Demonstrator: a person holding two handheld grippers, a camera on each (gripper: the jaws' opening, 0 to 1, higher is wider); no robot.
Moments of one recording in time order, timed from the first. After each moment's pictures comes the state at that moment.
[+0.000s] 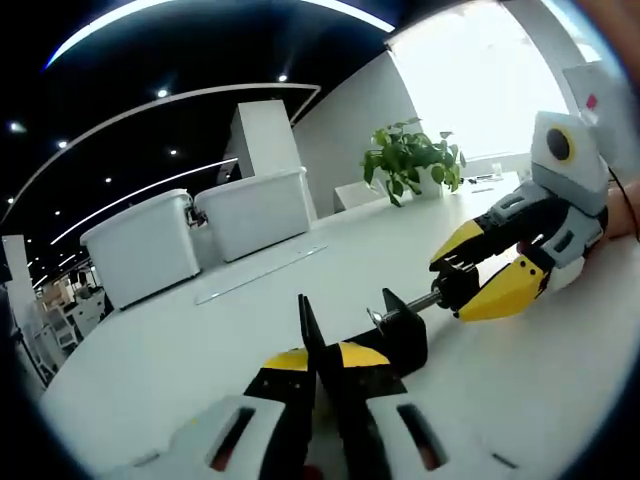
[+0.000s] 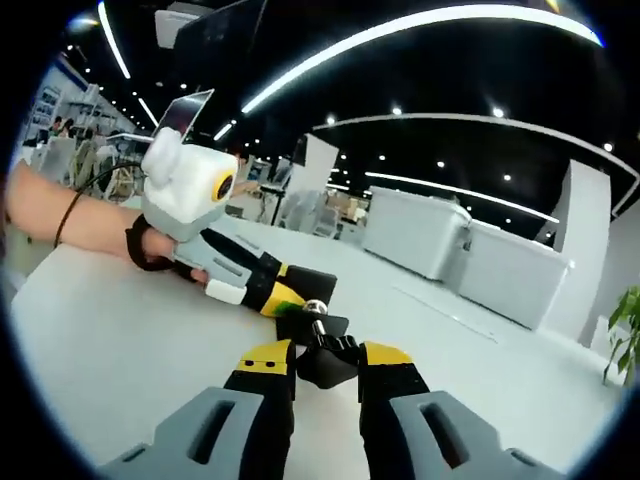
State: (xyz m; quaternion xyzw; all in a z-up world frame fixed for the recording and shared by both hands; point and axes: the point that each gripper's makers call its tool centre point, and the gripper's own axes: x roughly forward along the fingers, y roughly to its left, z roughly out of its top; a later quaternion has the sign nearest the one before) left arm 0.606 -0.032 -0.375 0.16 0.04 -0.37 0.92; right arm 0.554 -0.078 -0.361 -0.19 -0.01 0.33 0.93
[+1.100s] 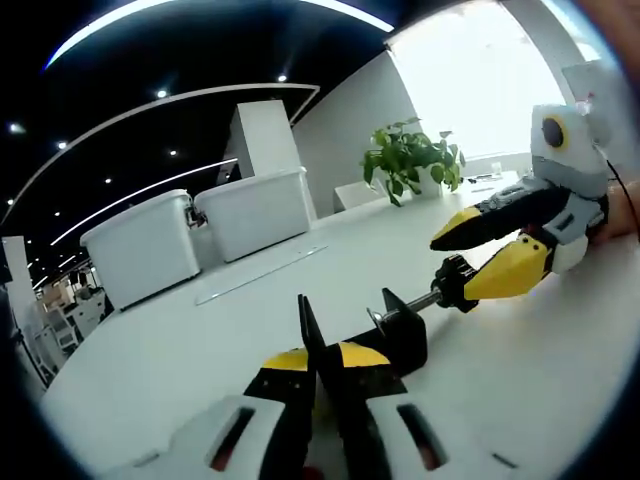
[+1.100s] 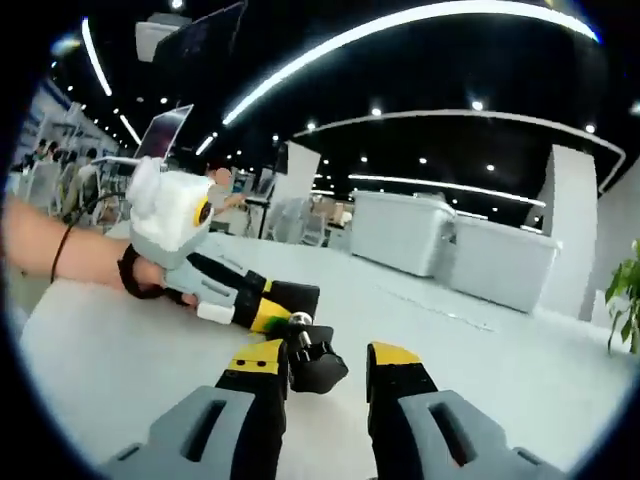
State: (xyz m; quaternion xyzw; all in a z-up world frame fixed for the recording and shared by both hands) left arm 0.600 -0.032 -0.377 0.16 0.04 -0.37 0.92; right arm 0.560 -0.102 -0.336 -0.07 -0.01 0.30 0.95
